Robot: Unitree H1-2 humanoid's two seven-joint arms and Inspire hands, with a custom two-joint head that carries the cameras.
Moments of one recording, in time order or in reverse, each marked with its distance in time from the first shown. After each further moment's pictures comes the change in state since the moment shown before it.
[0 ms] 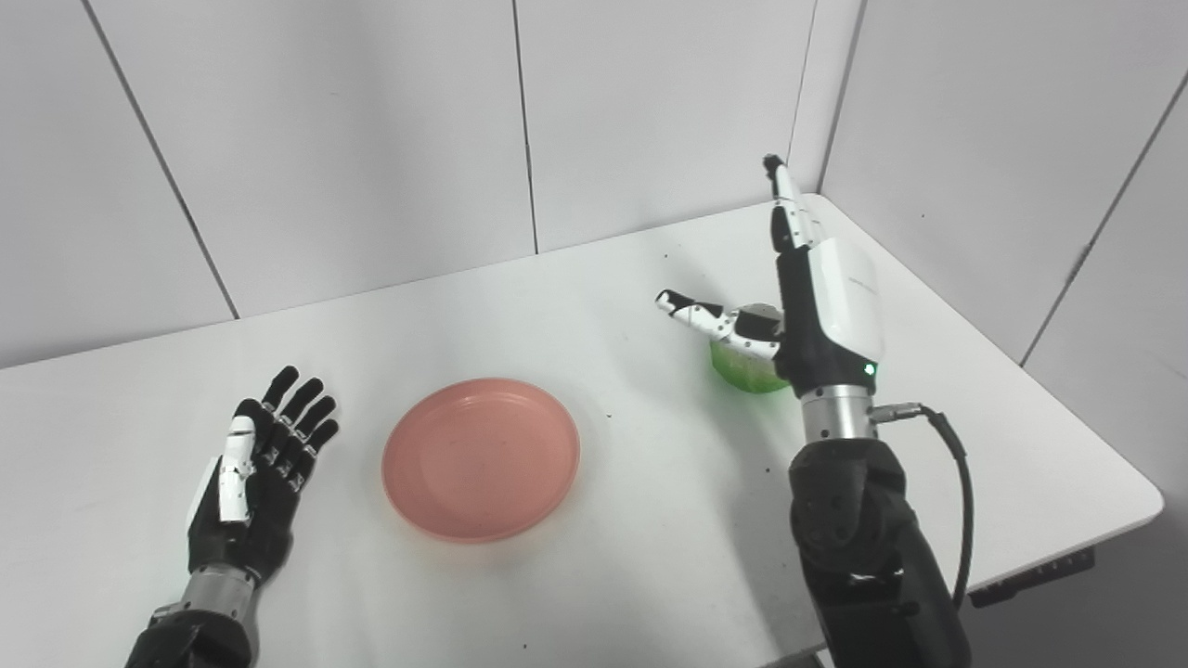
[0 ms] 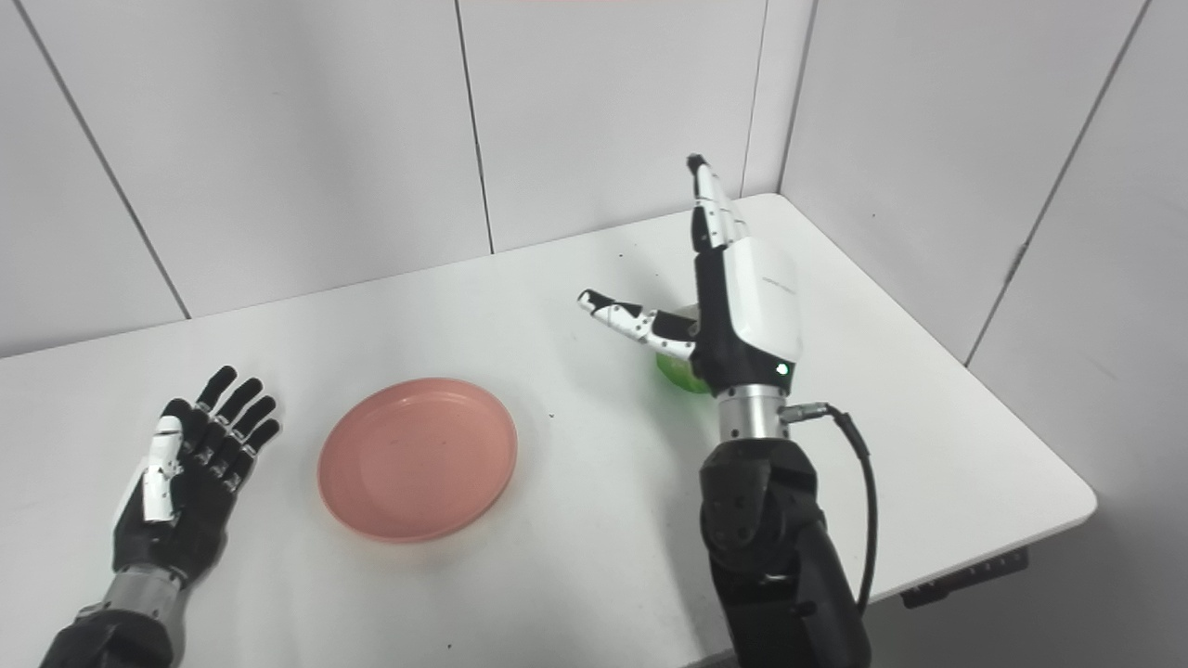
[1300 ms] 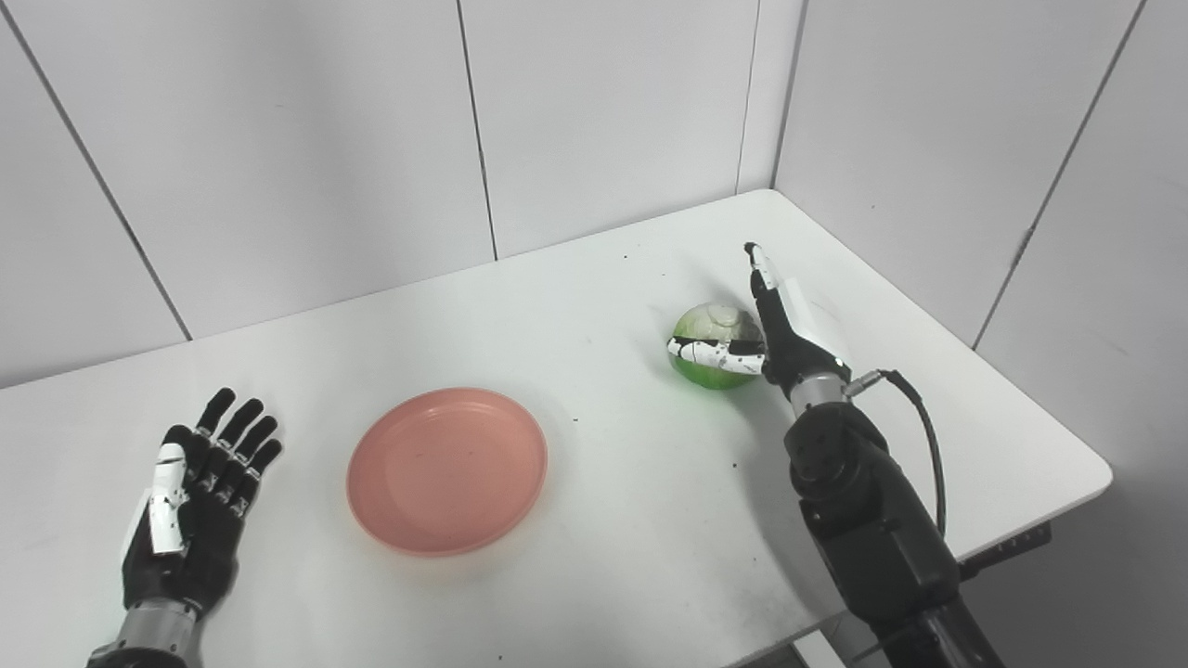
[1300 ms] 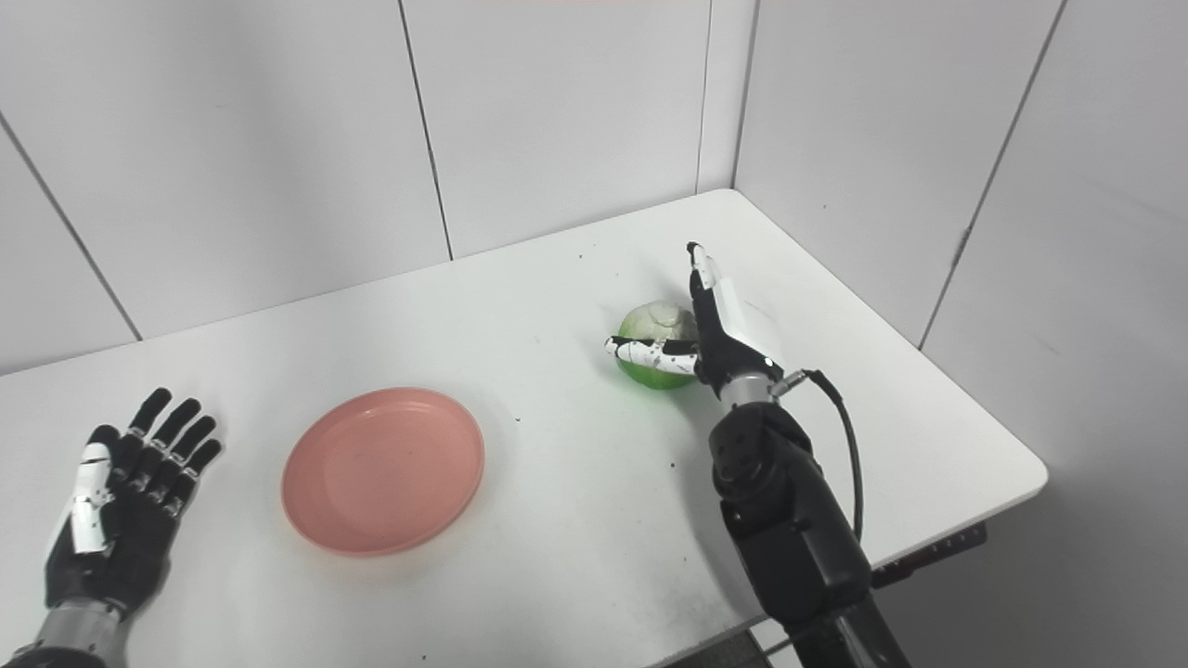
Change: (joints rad) left arm -0.010 0.029 0.028 0.017 -0.036 0.011 -0.037; right arm -0.082 -0.162 0.001 0.322 0.127 0.153 0.122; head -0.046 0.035
